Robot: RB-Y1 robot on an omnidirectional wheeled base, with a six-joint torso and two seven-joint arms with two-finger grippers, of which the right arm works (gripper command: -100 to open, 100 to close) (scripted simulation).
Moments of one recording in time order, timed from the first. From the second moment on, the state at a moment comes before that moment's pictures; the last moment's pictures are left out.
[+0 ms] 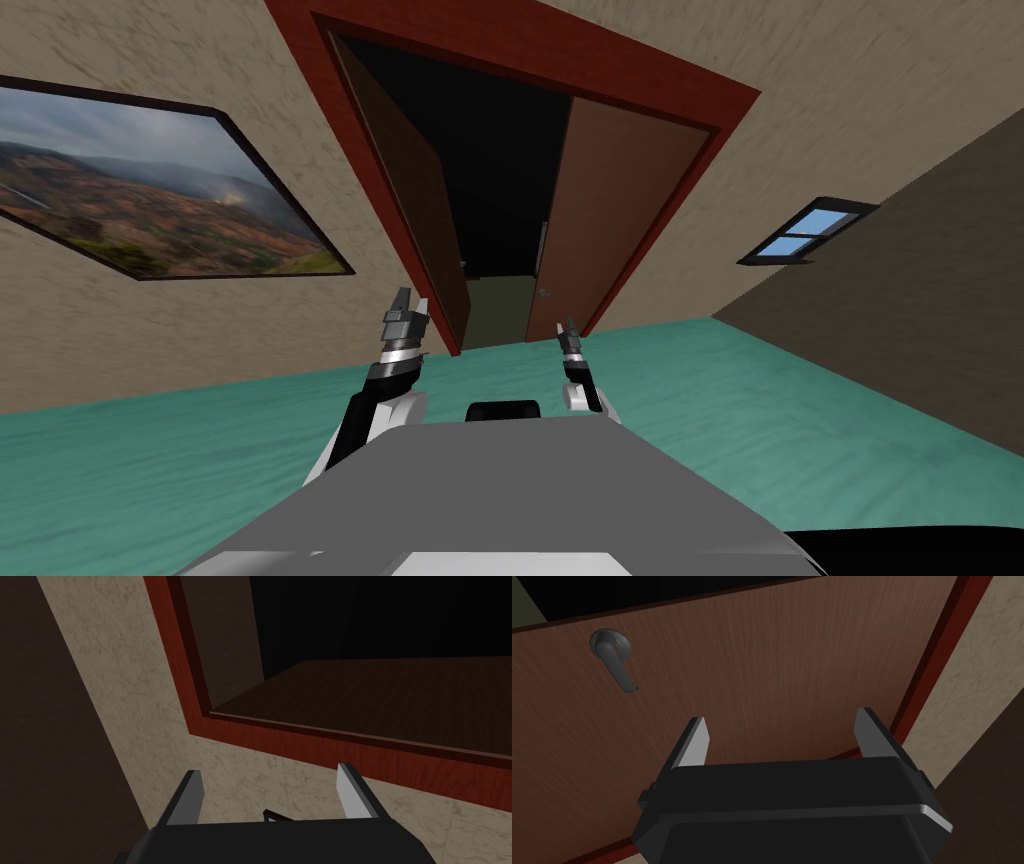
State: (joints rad) arm 0.26 -0.15 0.04 -1.50 -0.11 -0.70 -0.09
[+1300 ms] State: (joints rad) arm 0.17 -0.20 0.08 -1.19 -0.14 -0.74 -0.10
